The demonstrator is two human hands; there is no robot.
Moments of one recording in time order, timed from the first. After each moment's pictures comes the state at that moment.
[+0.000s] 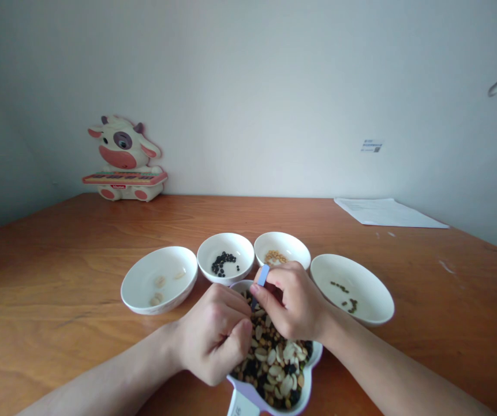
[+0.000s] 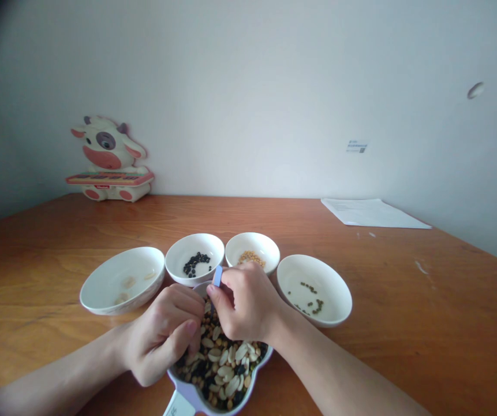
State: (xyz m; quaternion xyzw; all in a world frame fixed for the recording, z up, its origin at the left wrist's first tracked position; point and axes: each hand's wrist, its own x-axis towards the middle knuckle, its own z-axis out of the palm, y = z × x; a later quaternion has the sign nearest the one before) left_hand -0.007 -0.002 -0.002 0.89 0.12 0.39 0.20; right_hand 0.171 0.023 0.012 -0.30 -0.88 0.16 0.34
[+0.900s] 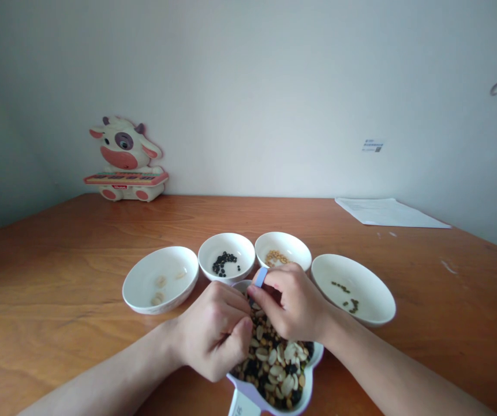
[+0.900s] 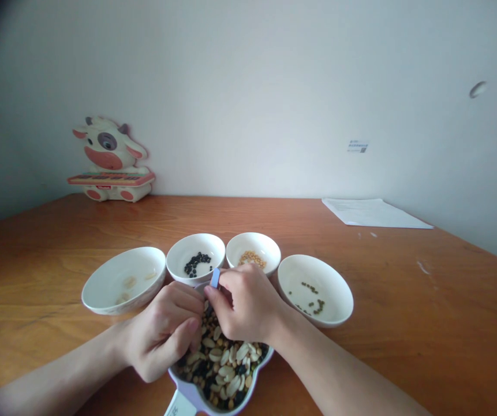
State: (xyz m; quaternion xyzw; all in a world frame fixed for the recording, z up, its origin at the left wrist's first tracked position) left_hand -0.009 0.000 0.000 0.90 0.13 0.38 0.15; right_hand 0.170 0.023 0.012 -0.29 -0.89 0.15 0.33
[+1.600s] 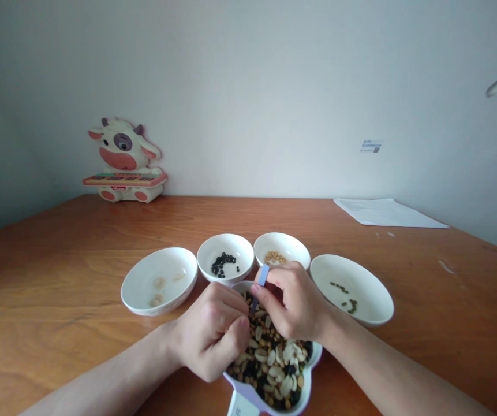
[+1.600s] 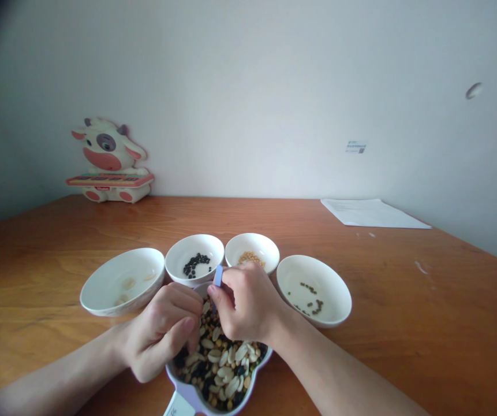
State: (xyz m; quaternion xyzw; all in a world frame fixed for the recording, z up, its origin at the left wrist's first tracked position) left_hand -0.010 0.000 0.000 0.89 0.12 0.39 0.19; right_hand 0.172 0.026 0.009 -0.29 -0.88 0.15 0.35
